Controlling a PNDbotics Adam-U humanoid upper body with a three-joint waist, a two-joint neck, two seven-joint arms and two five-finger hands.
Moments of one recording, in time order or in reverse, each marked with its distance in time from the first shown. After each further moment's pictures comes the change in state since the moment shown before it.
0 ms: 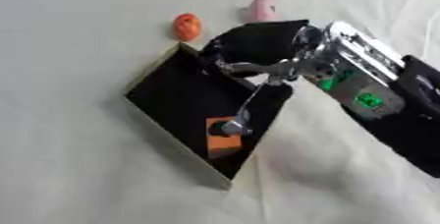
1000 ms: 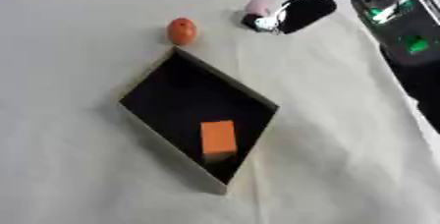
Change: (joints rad) left arm 0.000 0.000 0.000 0.000 0.000 0.005 -0.008; right arm -0.063 -0.017 -0.271 0.352 0.052 0.134 -0.203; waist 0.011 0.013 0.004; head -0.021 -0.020
